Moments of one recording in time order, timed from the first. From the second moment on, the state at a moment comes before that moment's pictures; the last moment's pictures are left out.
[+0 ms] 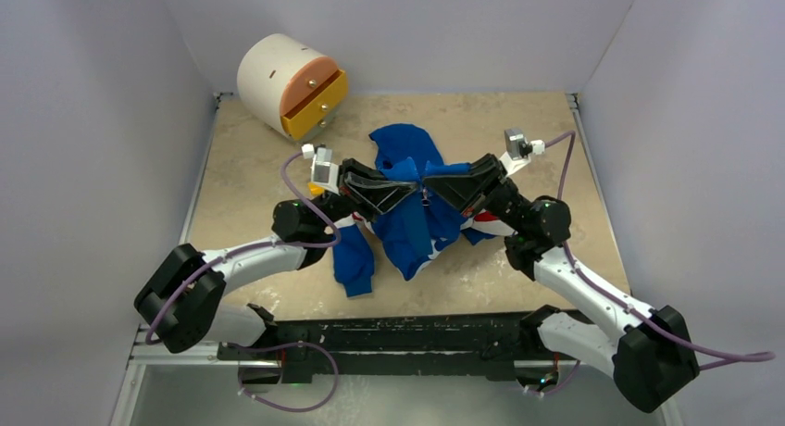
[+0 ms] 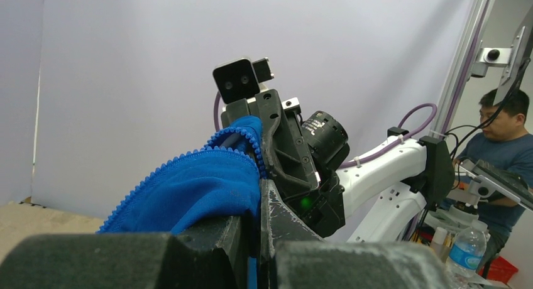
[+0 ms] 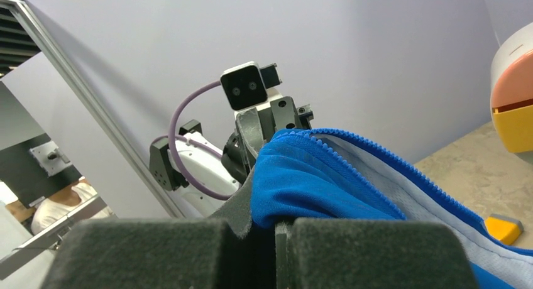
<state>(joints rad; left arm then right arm) -0.73 1.35 0.65 1.49 0.52 -0.72 0.51 1.02 0.57 1.11 -0.60 1.07</state>
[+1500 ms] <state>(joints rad) -0.74 1.44 0.62 1.51 0.54 -0.77 0.51 0.98 0.57 0.91 -0.51 1.03</state>
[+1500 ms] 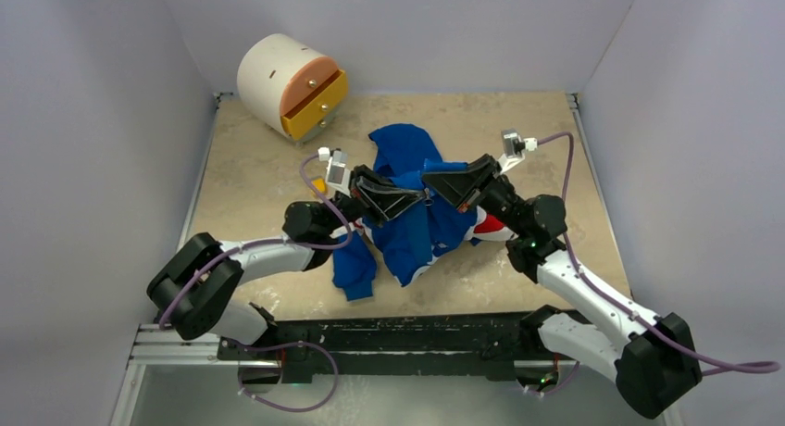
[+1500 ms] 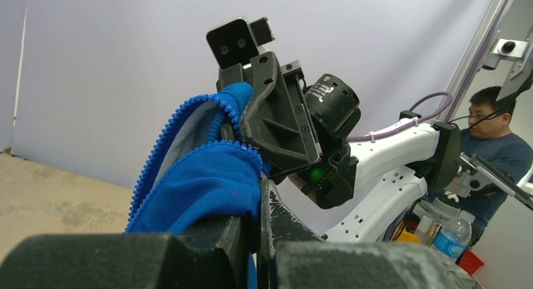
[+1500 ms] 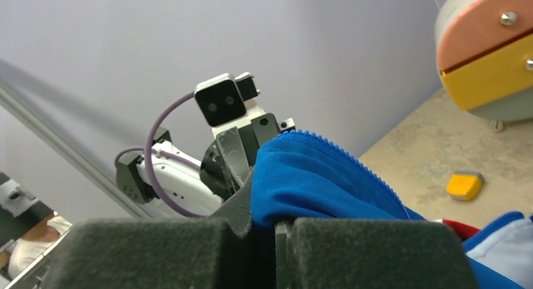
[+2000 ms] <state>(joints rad) -0.74 1.59 0.48 1.52 0.52 -0.76 0.51 1.02 0.42 0.81 -0.48 0.98</state>
